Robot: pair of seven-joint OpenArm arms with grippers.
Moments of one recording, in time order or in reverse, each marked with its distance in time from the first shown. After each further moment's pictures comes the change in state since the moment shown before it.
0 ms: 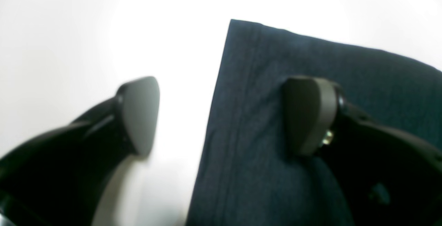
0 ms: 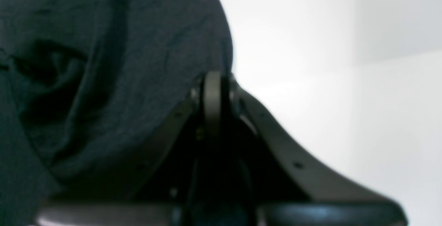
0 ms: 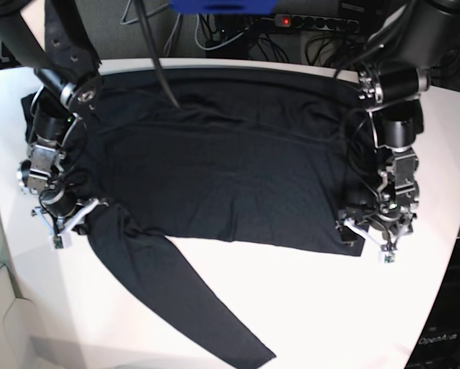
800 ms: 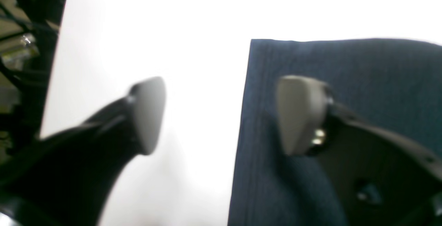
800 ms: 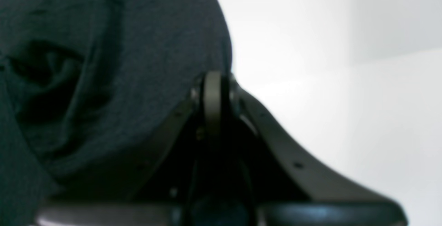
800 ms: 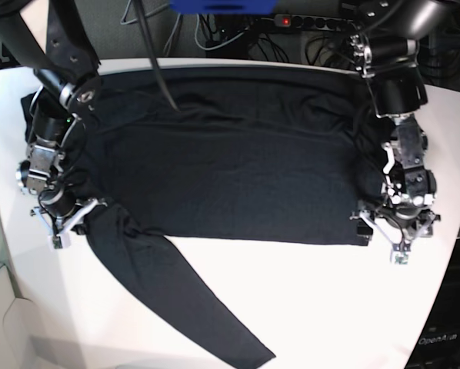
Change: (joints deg) left arm 11.0 0.8 0.2 32.4 4.6 -0.8 20.3; right arm 0.1 0.1 0.1 0.0 -0.1 0.0 -0.3
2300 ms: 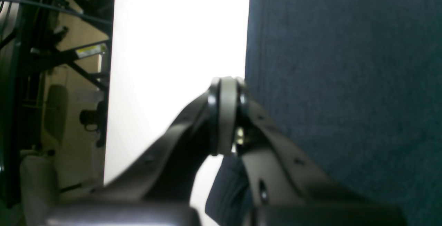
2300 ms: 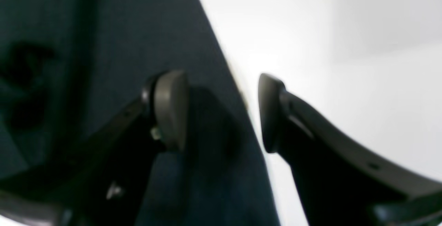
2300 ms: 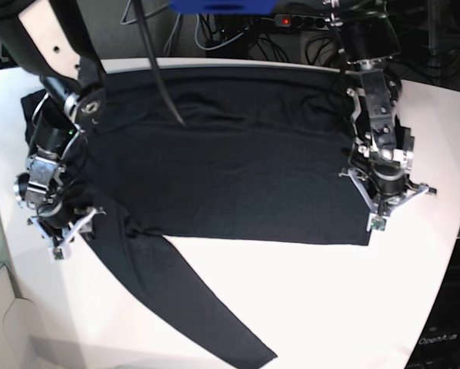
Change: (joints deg) left arm 14.3 8.8 -0.3 19.8 21.6 -0.4 0.0; right arm 3.7 -1.9 3.1 4.0 -3.6 0.8 -6.0
